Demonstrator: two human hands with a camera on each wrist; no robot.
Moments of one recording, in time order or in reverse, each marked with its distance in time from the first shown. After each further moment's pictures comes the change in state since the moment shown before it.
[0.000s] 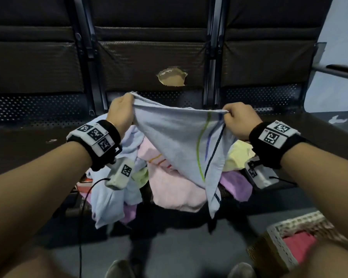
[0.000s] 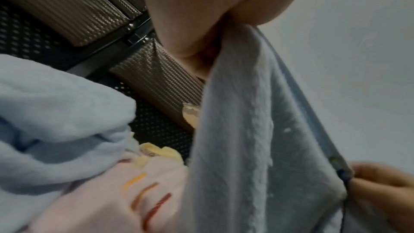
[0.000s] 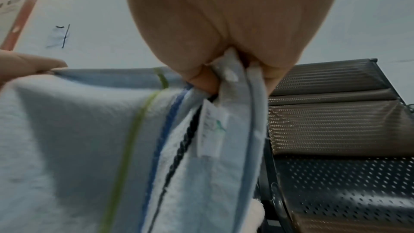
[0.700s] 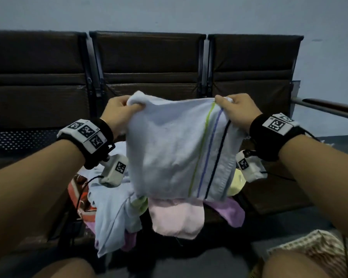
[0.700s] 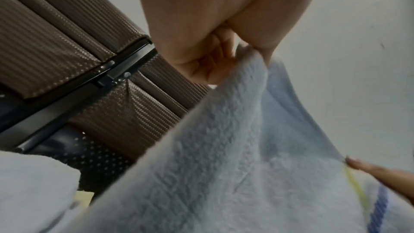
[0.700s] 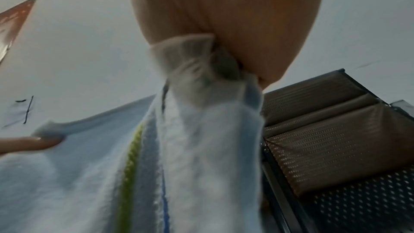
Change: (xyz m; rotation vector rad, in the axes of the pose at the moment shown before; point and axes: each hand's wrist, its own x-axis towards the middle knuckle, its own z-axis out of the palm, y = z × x) left_hand 0.007 0.106 -0.014 0.151 -0.157 0.210; right_hand 0.021 -0.048 -0.103 0.510 0.203 0.051
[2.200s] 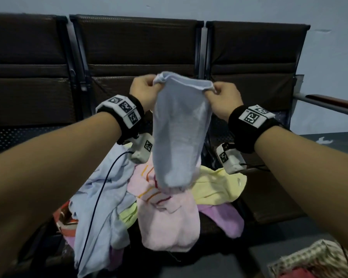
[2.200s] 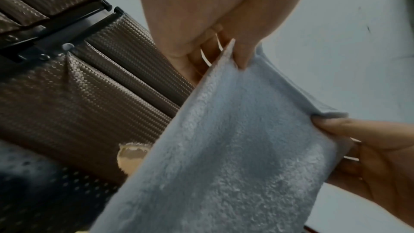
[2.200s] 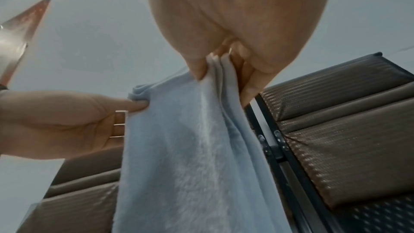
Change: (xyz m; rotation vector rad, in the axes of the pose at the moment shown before) left_hand 0.085 0.007 0.090 0.017 0.005 0.108; right_hand 0.068 0.015 0.036 -0.089 0.121 -0.063
